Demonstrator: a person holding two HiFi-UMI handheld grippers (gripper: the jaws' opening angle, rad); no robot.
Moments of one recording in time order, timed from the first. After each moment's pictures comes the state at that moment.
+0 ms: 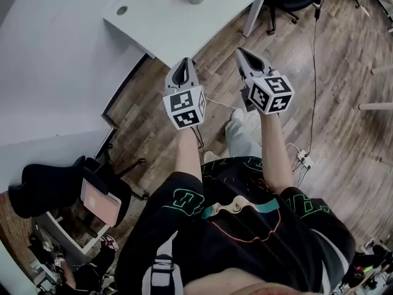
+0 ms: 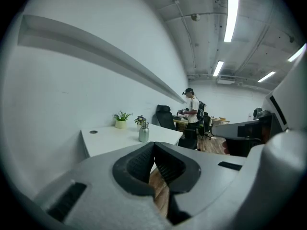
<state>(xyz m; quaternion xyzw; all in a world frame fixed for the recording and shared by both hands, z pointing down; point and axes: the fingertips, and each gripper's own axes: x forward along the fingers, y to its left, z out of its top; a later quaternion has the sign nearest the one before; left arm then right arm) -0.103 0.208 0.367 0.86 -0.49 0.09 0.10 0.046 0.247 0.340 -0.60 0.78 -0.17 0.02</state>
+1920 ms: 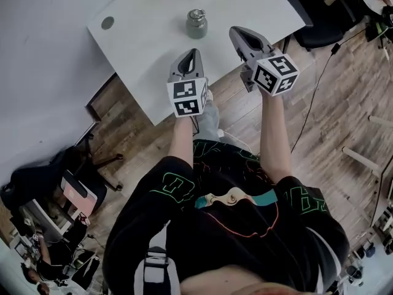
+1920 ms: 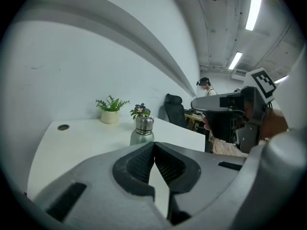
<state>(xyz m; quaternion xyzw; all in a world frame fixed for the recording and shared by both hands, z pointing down) 0.028 -0.060 0.437 0.83 -0.52 0.11 0.16 0.134 -0.083 0.354 -0.45 0.88 -0.17 0.01</state>
